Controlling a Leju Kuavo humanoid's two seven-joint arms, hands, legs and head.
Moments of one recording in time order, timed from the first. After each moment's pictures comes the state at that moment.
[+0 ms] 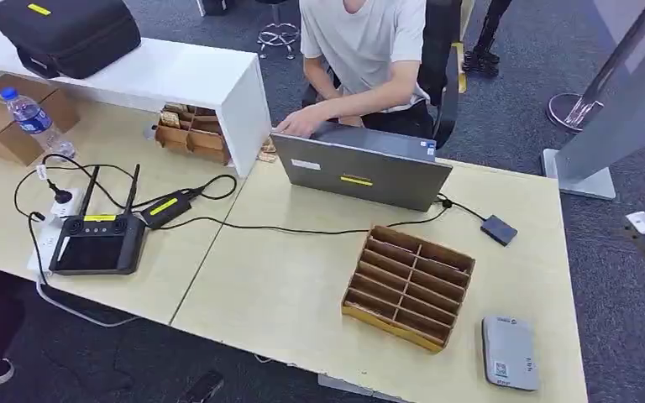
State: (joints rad) left arm -0.07 -0.15 0.97 -0.20 -1.03 -0.05 -0.02; right arm -0.52 -0.64 0.32 -1.28 1.56 0.04 0.47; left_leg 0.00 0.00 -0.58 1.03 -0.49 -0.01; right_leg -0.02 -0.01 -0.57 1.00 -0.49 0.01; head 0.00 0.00
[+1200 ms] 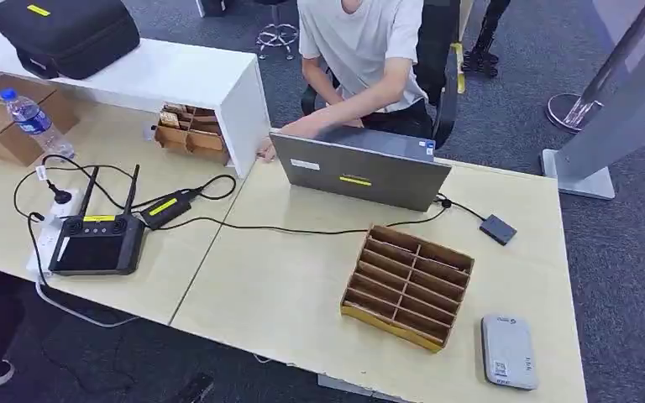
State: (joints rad) left arm -0.07 -0.13 1.02 -0.20 -1.07 -0.06 0.00; right arm 0.09 -0.57 -0.41 -0.91 1.56 0.26 0.55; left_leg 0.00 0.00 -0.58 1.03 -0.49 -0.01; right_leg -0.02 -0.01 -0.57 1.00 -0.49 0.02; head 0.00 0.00
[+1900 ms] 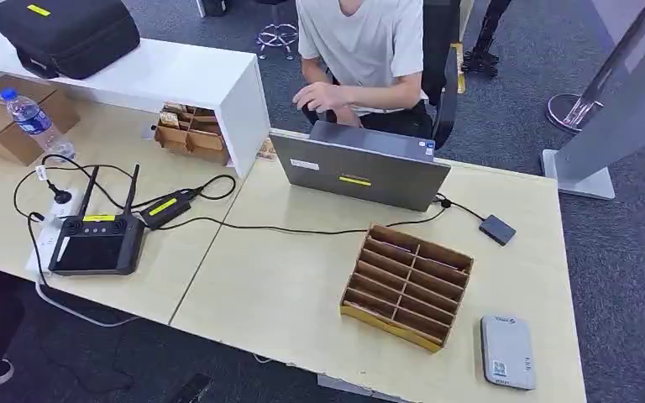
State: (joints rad) left arm -0.07 -0.14 1.06 -0.20 -1.07 -0.04 0.02; right arm 0.13 -0.30 -0.49 -0.61 1.56 0.12 0.47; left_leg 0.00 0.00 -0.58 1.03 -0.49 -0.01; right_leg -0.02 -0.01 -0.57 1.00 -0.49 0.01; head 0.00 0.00
